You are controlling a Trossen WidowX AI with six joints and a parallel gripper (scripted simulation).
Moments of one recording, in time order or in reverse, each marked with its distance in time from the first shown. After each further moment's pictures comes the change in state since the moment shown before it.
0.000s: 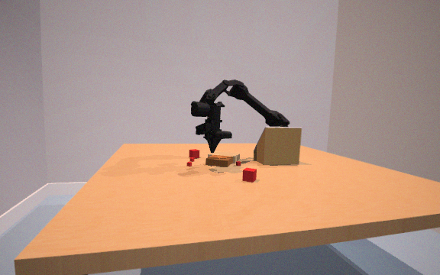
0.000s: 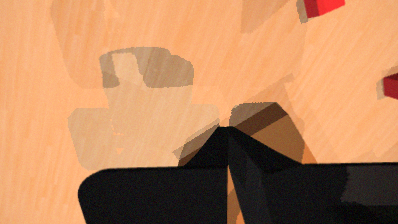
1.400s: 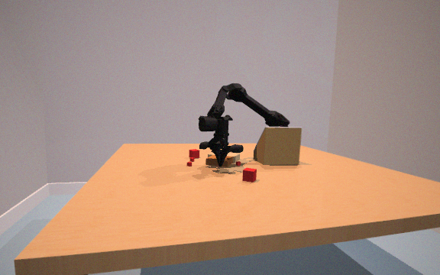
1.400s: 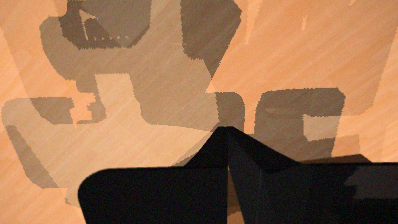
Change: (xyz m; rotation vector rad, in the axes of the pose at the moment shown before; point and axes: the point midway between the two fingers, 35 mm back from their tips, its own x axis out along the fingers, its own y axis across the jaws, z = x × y) arm 0.057 0.033 -0.022 -0.445 0.021 0.000
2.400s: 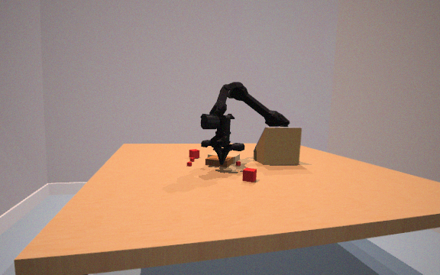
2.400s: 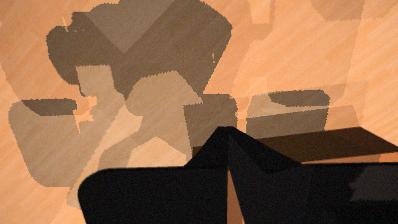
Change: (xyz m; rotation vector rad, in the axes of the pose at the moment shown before) arm -0.006 0.002 -0.011 0.005 -0.022 -0.006
